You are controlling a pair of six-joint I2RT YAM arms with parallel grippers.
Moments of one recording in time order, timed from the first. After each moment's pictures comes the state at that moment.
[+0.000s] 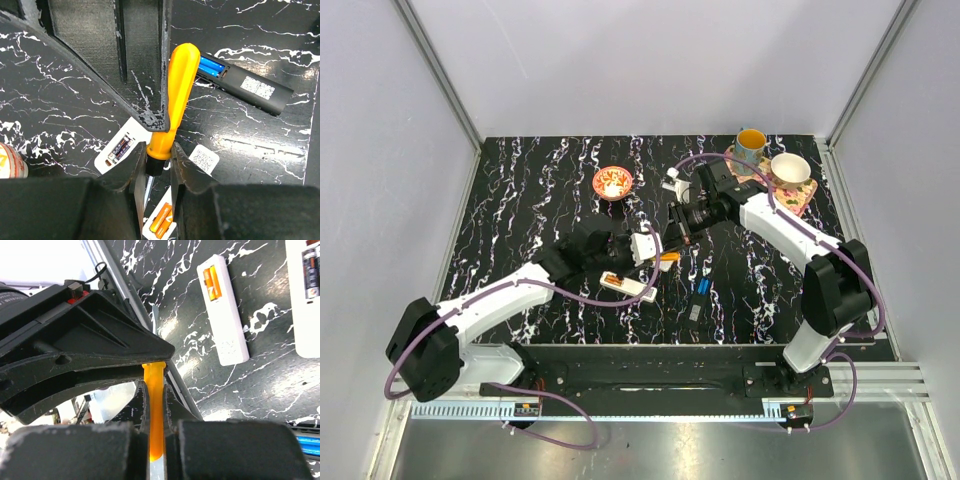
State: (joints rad) left arm -0.77 1.24 0.81 -0.08 0.40 0.51; right arm 0.49 1.69 1.35 -0.68 -0.93 0.18
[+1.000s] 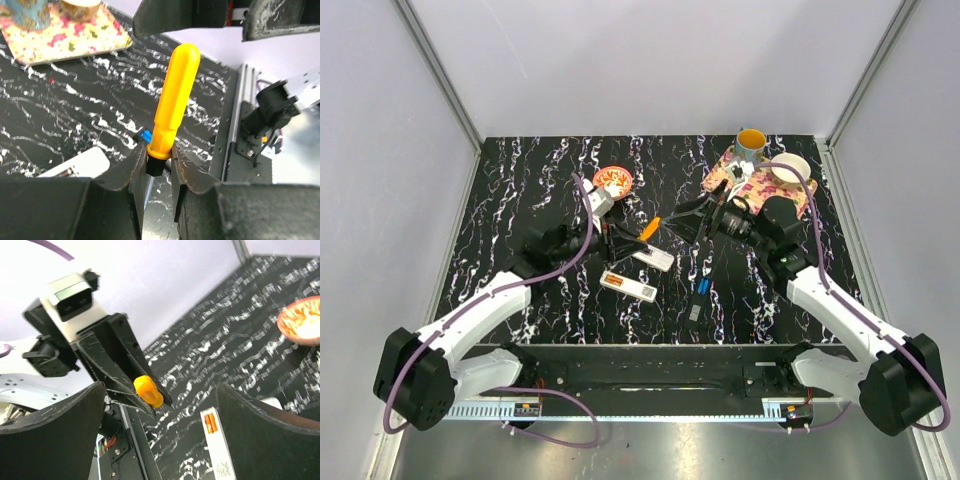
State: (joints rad) left arm -0.55 1.11 0.70 0.27 0.69 -0.22; right arm 0.48 1.11 0.77 0.42 -0.59 0.64
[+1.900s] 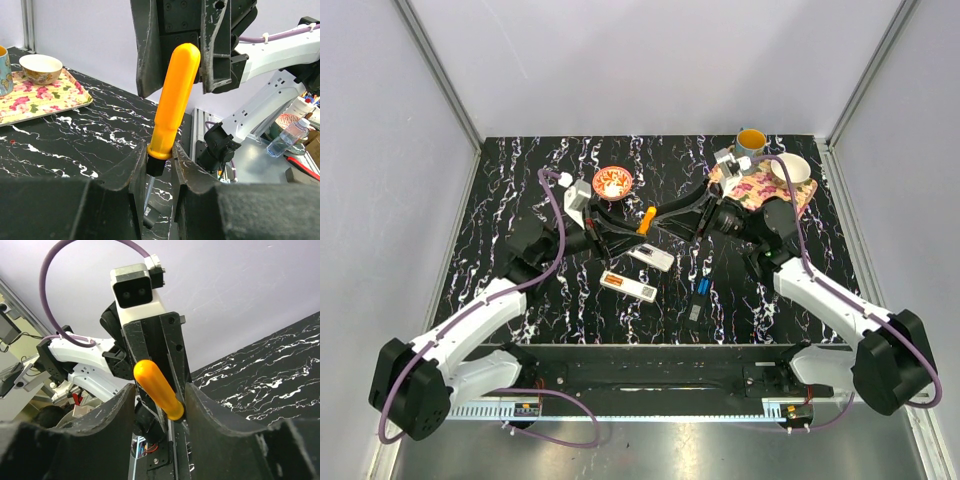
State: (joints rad) left arm -0.53 1.04 0.67 0.64 0.79 -0.54; right arm 0.54 1.21 0.79 0.89 -0.78 0.87
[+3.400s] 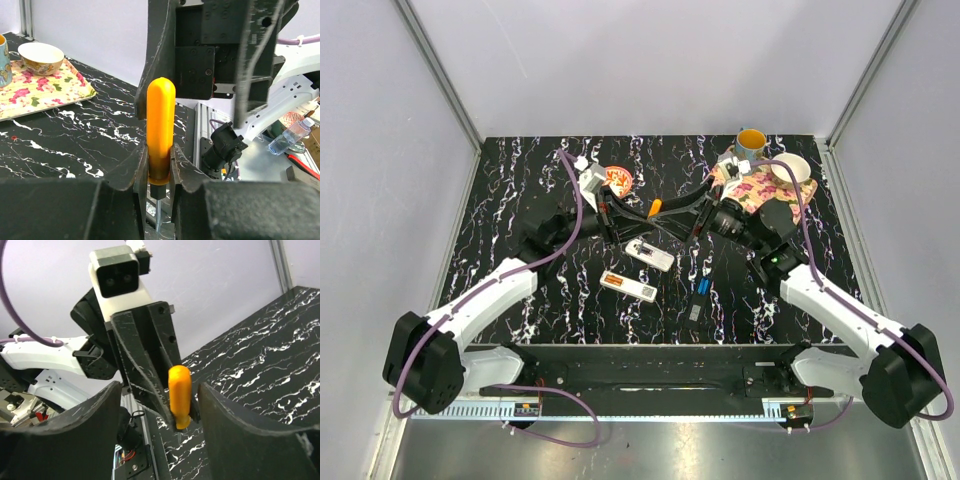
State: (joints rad) left arm -0.53 1.20 0.80 0.59 0.83 -0.53; right arm 0.58 1.15 0.80 0.65 -0.59 0.72
